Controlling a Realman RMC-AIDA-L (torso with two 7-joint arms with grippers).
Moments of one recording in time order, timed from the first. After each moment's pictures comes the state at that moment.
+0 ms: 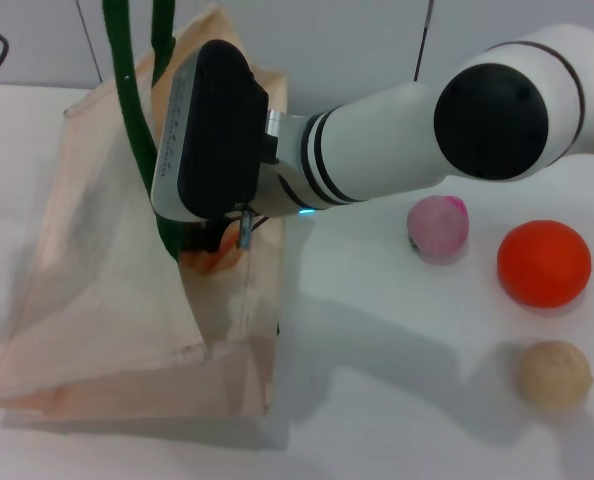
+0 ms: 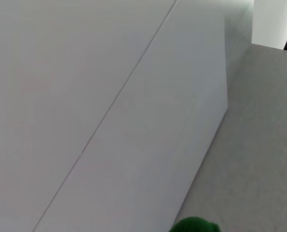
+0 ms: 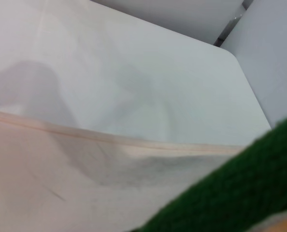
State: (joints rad) left arm -0.68 -1.85 0.40 0.47 -1.57 -1.85 1.33; right arm 1.15 2.05 -2.26 -0.81 1.24 0.50 -0.93
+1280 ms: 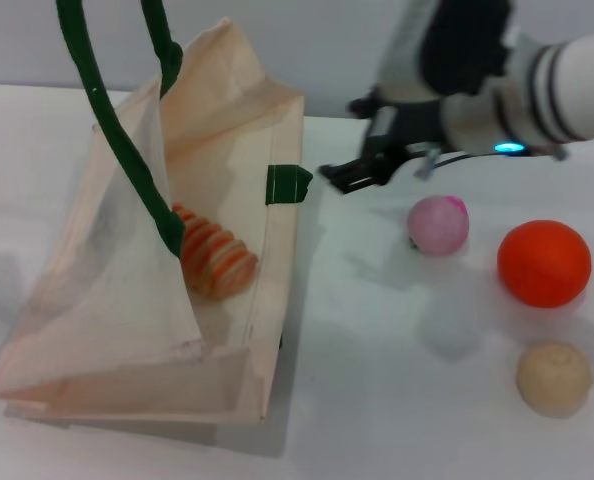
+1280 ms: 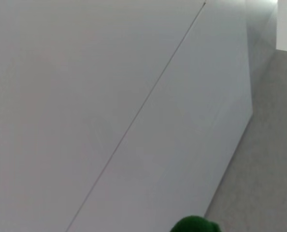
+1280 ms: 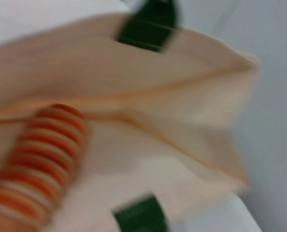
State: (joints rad) left arm -0.62 -1.83 0.39 0.47 -1.58 -1.84 1.33; right arm 0.77 2.02 -1.67 -1.13 0.84 0.92 -0.94
